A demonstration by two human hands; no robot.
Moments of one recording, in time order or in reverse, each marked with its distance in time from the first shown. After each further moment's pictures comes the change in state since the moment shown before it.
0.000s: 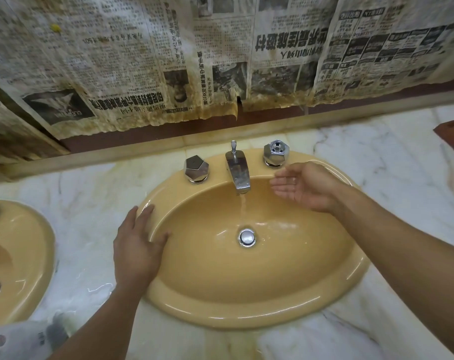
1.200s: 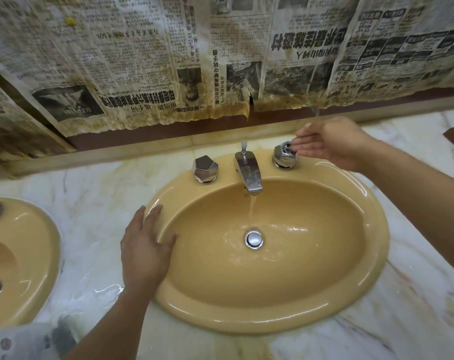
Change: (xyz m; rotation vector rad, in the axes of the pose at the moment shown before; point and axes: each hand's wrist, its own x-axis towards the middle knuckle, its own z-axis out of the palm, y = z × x) left_hand 0.001 0.000 -0.001 -0.003 0.018 0.018; right_hand -0.016 -0.083 0.020 -0.372 0.129 -0.306
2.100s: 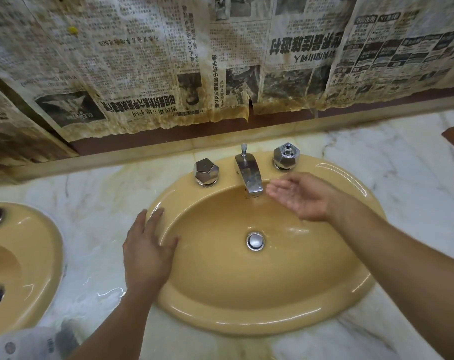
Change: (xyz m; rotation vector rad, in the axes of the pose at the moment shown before) left_hand 0.000 -0.002 0.001 0.001 0.003 0.021; right_hand -0.034 0.070 0.044 0.645 -0.197 0.470
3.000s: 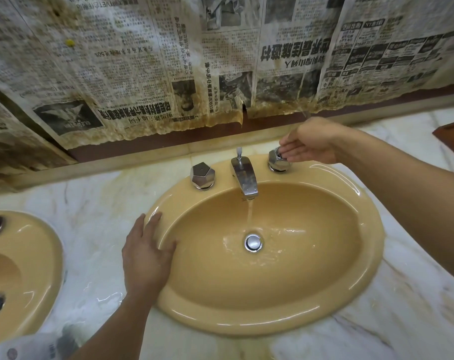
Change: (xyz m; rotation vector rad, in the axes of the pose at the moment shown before) left_hand -0.001 0.003 -0.002 -0.011 0.002 0.000; right_hand -0.006 -0.099 0.029 -0.845 0.226 -0.328
